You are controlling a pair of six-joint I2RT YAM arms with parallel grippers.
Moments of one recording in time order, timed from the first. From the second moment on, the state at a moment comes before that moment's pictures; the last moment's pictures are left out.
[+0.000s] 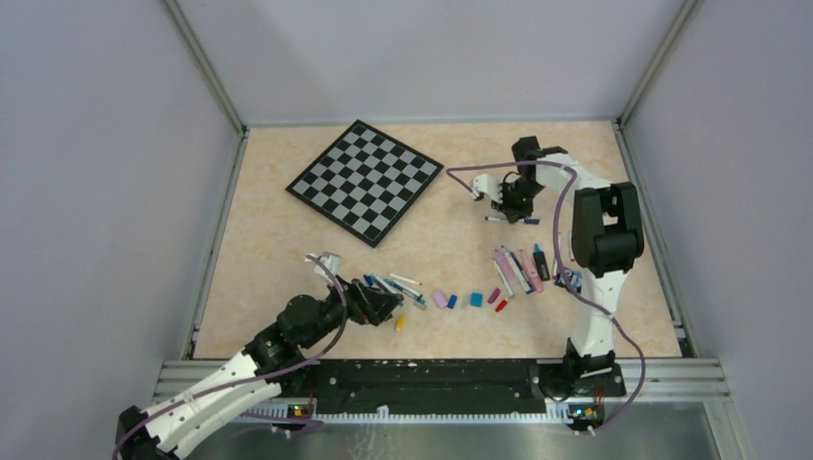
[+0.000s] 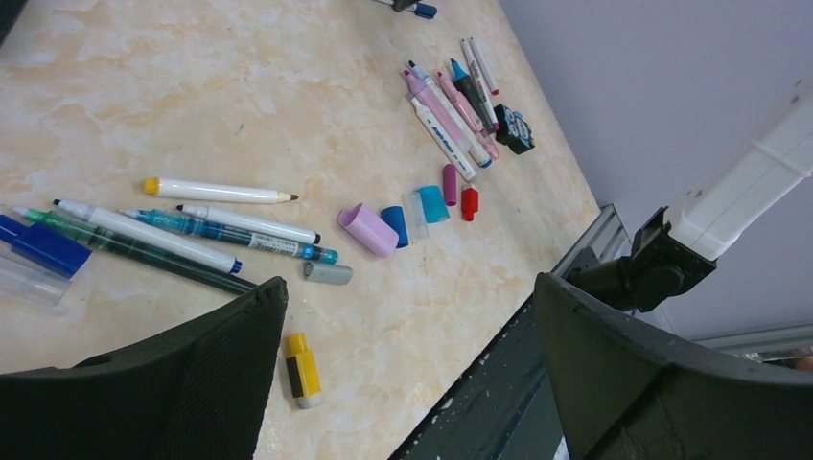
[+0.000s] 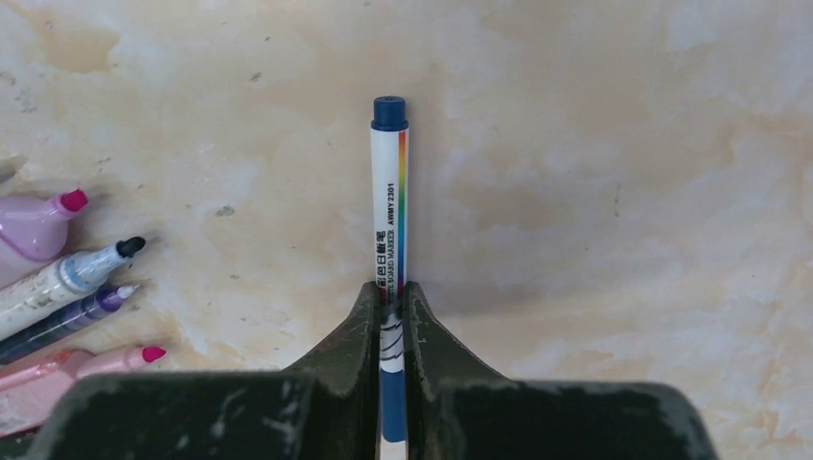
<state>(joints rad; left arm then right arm) -0.86 0.28 0.09 0.06 -0.04 -0.79 0.20 2.07 1.56 -0.92 -0.31 -1.32</state>
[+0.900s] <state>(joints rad) -0.87 0.86 0.26 0.59 0.15 -0.74 0.20 1.32 0.70 0.22 -1.15 0.14</state>
